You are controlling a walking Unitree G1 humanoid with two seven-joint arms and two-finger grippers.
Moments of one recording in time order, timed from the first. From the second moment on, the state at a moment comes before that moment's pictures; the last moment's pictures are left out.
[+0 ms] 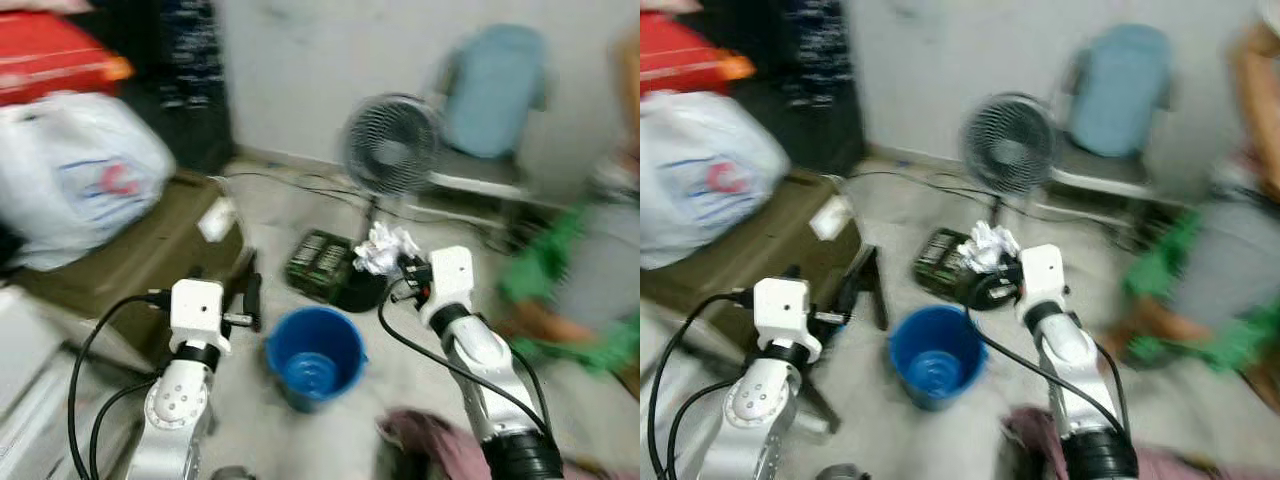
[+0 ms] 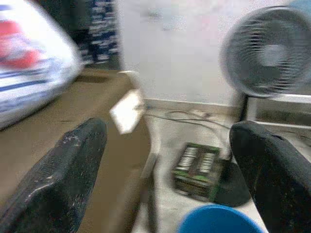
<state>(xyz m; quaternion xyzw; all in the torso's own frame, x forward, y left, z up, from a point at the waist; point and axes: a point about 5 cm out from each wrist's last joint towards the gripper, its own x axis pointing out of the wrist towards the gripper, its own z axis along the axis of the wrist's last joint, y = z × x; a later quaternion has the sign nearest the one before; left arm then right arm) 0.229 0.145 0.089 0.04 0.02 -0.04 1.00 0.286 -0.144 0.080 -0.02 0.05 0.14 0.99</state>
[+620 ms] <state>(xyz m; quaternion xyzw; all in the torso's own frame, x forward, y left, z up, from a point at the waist) 0.231 0.156 0.087 0.05 0.02 -0.03 1.00 0.292 -0.124 0.087 -0.02 0.03 0.17 0.98</state>
